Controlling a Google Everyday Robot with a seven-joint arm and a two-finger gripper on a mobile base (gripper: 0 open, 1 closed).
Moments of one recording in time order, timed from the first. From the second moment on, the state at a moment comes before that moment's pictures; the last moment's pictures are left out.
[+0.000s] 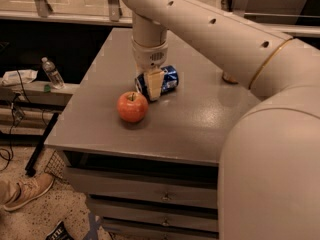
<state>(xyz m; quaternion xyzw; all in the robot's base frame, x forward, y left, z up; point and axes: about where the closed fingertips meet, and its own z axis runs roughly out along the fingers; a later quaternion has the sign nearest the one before) 0.630 0.029 0.834 -0.85 0.53 -0.01 0.05</state>
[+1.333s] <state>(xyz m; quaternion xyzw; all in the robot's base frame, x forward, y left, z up) 0.628 0.030 0.916 -0.80 0.56 0.07 0.20</state>
